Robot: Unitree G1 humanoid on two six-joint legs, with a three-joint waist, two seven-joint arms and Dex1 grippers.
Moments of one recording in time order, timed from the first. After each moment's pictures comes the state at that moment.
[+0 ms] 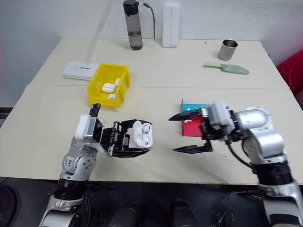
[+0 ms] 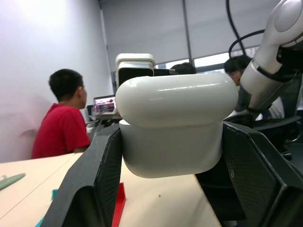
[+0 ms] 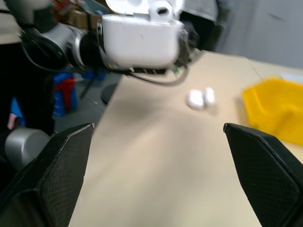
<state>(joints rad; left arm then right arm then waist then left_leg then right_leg) -0.35 0.28 -0.01 -0.13 -0.64 0.04 -1.28 -0.44 -0.80 -0.08 -0.07 0.61 0.15 1.50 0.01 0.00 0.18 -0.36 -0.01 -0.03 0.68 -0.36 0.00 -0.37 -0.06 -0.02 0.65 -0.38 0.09</state>
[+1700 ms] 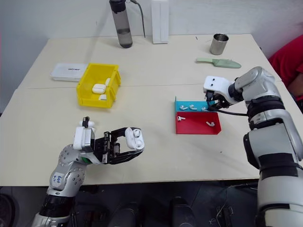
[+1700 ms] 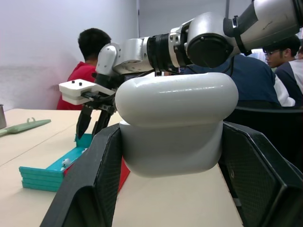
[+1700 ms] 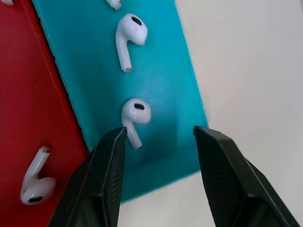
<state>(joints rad) -0.18 0.35 -0.01 -0.19 -0.61 0.00 -1.13 -1.34 -0.66 0.41 1.23 -0.34 0.00 1.23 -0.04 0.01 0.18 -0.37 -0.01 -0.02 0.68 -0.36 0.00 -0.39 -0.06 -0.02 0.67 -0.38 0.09</state>
